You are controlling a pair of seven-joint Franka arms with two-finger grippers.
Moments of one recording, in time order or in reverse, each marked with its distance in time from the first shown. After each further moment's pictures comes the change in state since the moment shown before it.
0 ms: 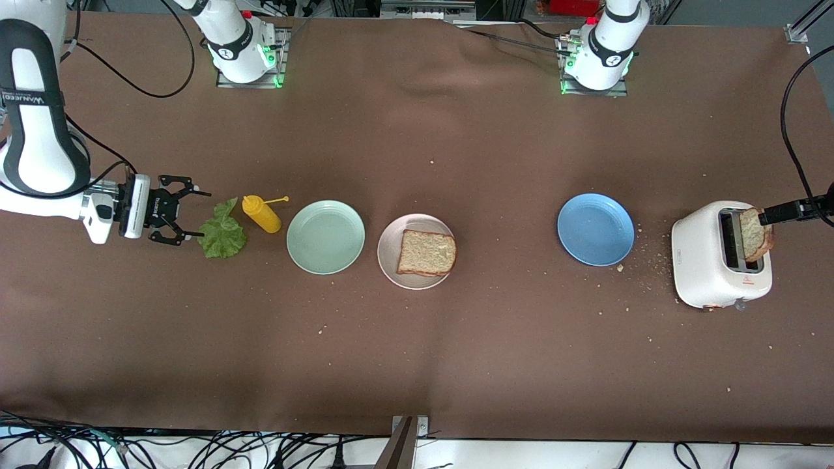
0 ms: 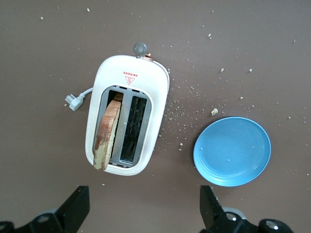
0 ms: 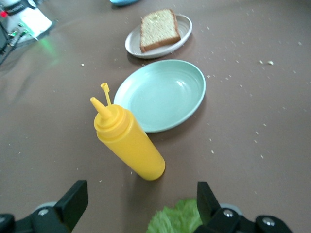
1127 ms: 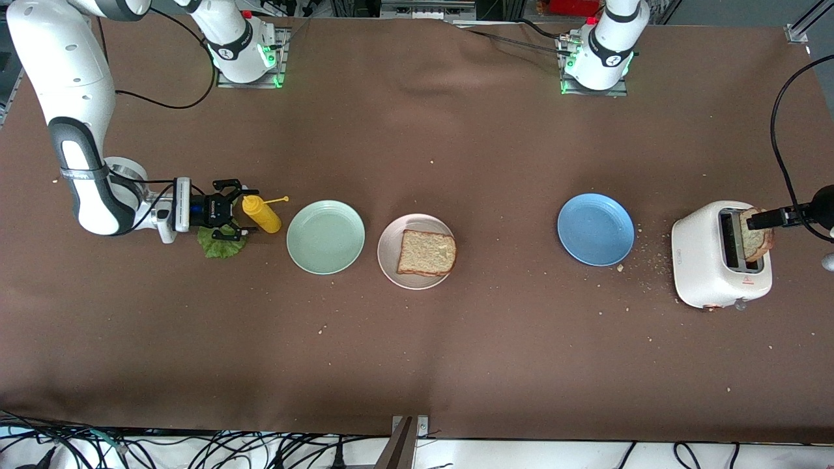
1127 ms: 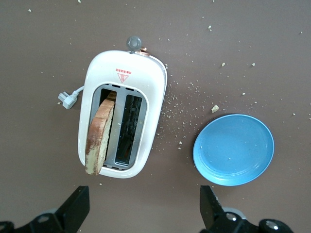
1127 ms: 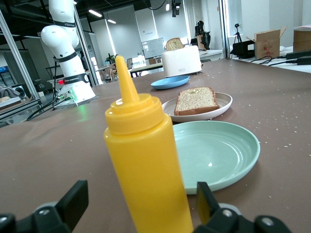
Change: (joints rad) left arm -0.006 0.029 -0.004 0.000 0.000 0.000 0.000; right arm -0.011 0.310 0.012 0.003 0.365 -0.304 -0.471
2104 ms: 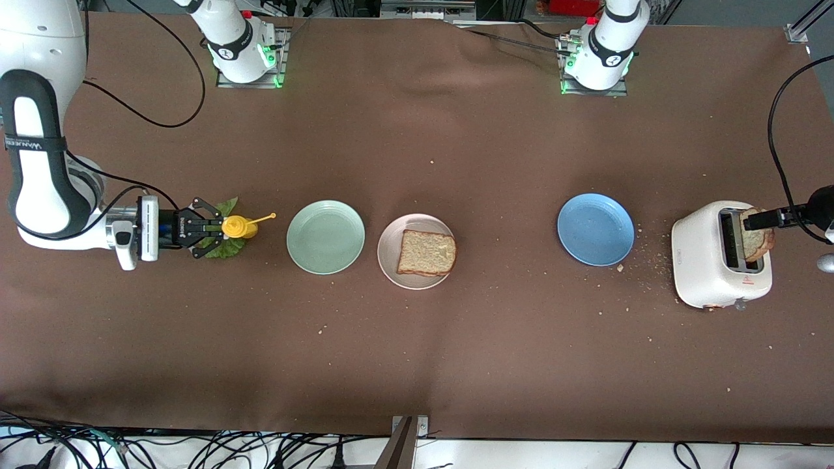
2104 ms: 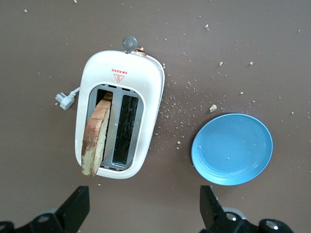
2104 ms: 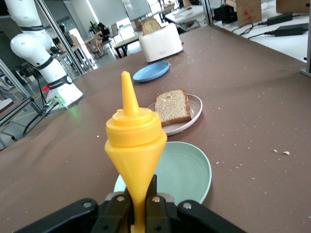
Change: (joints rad) left arm -0.002 0.004 -0.005 0.000 0.000 0.000 0.001; right arm 0.060 -0.178 0.010 0.235 -0.165 0.099 0.596
